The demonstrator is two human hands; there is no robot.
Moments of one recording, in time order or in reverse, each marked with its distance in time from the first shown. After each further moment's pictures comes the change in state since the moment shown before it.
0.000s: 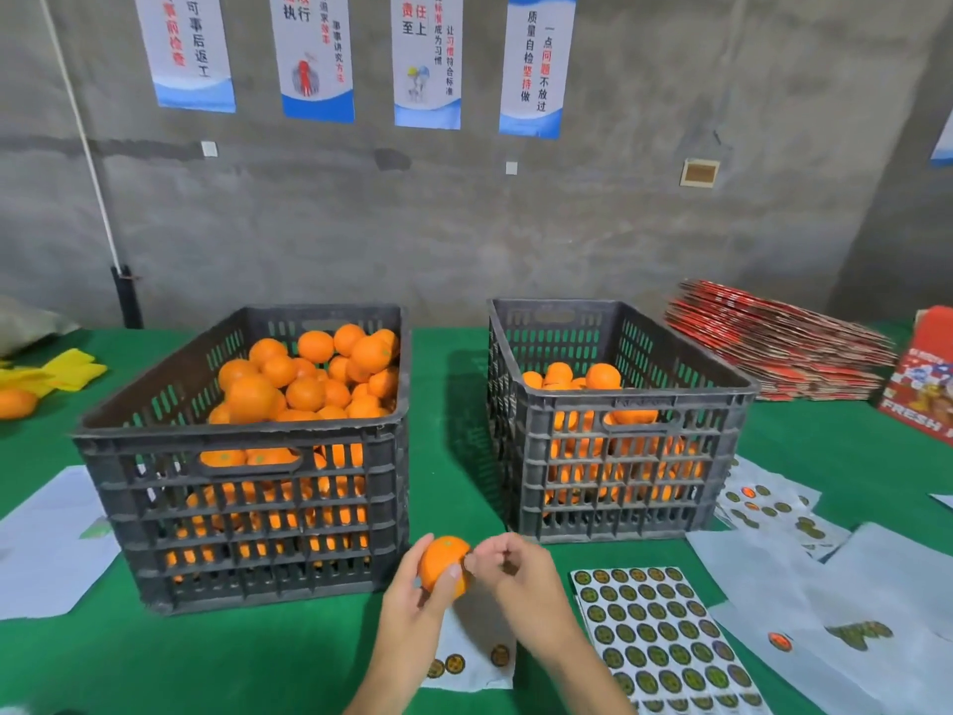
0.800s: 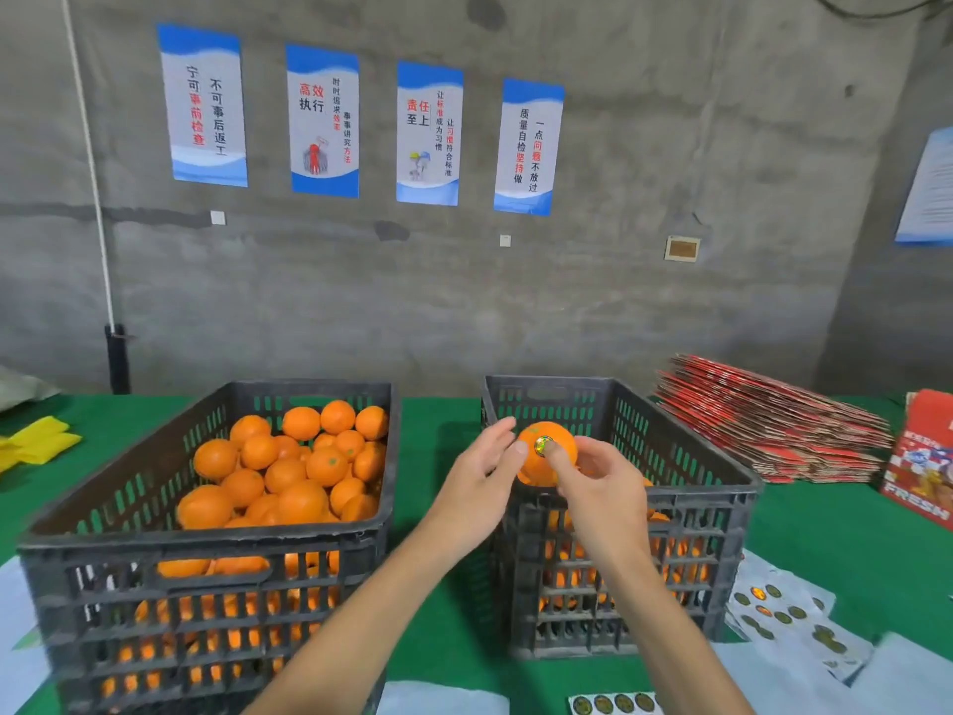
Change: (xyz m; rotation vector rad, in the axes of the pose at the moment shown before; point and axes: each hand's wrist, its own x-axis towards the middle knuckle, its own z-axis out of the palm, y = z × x) left_hand 0.118 0.210 0.072 0.091 -0.242 0.350; right_hand 0.103 -0.130 -0.100 0.099 0.515 -0.246
